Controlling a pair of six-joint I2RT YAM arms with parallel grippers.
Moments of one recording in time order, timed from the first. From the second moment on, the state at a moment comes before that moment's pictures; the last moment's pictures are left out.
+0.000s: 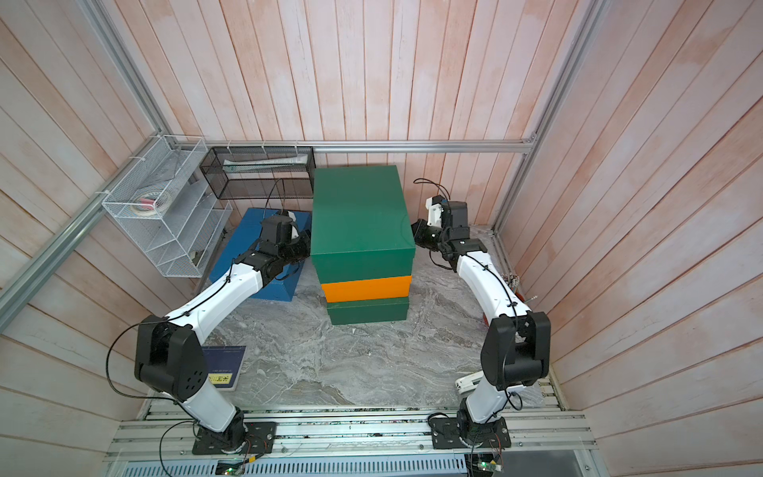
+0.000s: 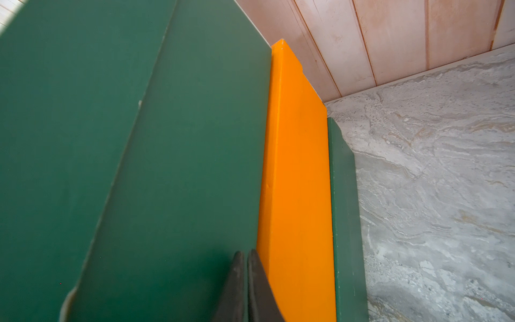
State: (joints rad) left arm -0.35 1.68 1.42 -0.25 0.09 -0.74; right arm 0.19 1.68 1.48 -0.29 -0.50 0.58
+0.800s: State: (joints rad) left arm -0.31 1.64 1.28 -0.26 0.08 -0.73; right arm 0.10 1.65 1.42 -0.27 -0.51 0.57
